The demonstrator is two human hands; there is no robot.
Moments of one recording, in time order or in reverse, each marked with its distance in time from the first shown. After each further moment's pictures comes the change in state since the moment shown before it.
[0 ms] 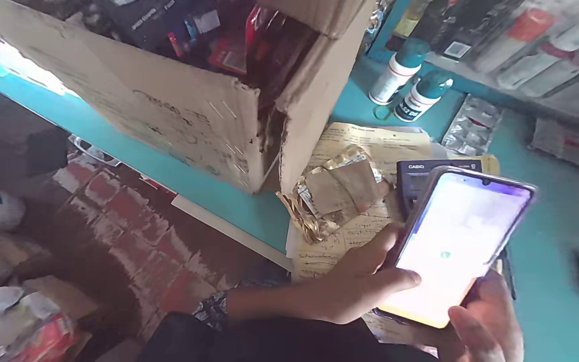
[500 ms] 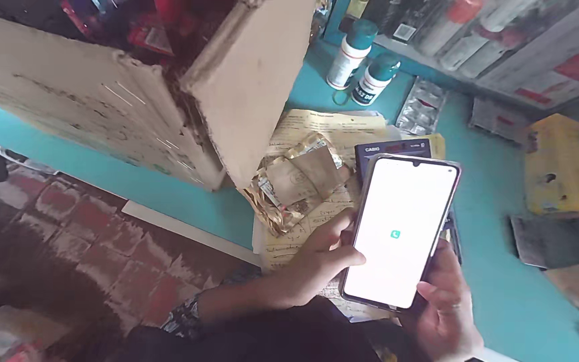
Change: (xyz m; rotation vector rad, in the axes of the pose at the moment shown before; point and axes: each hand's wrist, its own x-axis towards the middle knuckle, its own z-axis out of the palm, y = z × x) left_hand 0.002 -0.005 -0.003 -0.168 0.059 -0.114; right_hand 0.005 0.017 -0.006 0.214 0.014 -0.022
